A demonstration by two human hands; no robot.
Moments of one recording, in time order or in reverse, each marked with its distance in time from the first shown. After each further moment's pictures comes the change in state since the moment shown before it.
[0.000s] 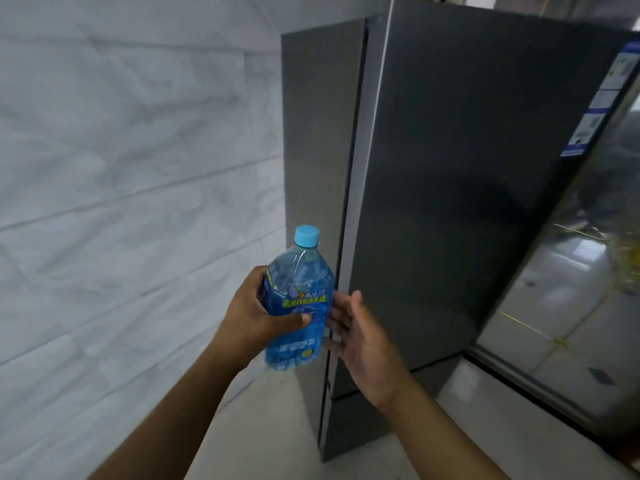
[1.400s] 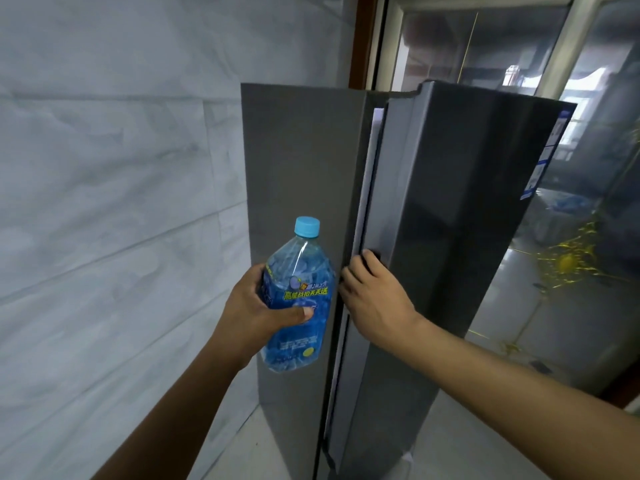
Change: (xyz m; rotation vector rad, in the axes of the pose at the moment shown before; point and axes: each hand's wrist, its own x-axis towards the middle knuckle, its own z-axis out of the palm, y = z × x) left_hand 0.121 0.048 -0.044 -0.134 -0.217 0.117; right_hand 0.125 -0.098 0.002 -2.770 0.151 -0.415
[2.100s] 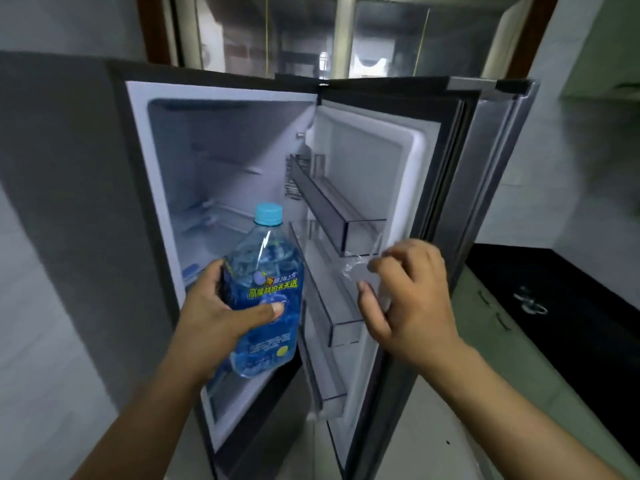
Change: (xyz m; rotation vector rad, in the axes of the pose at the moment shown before) left_hand -0.011 0.022 0.166 -0.181 -0.367 0.054; right_hand -0.236 0.077 -0.011 0.463 0.498 0.842
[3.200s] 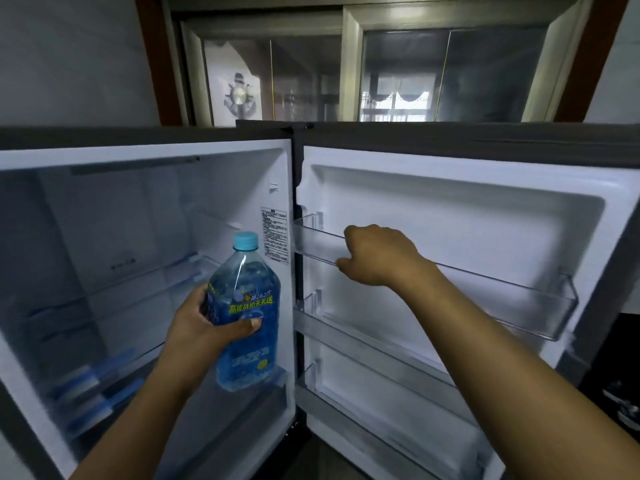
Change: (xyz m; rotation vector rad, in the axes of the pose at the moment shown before) left_hand 0.203 -0.054 0.104 0.122 0.217 0.029; right_hand 0.179 0.227 0.159 -0.065 -0.793 0.100
